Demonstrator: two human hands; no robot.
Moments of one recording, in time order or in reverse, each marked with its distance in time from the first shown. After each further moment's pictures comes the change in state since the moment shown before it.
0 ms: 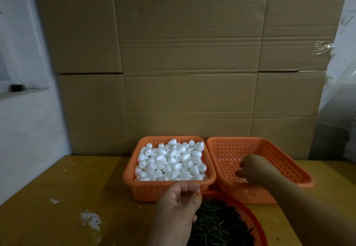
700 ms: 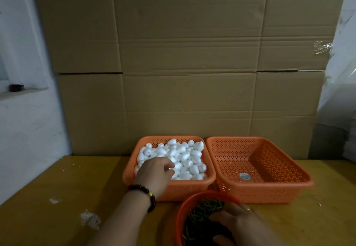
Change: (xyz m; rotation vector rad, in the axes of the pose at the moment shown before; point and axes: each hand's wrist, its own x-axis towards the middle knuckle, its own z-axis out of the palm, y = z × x) left_hand 0.100 0.006 -0.043 0.989 -0.013 0.251; right_hand -0.138 -0.028 0.042 -0.108 0.017 -0.569
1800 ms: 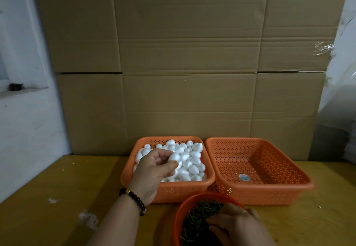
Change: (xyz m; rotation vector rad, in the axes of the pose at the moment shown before) left_hand -0.001 0.001 0.004 -1.072 -0.029 -0.115; right_hand -0.004 -0.013 -0.008 0.028 0.182 0.027
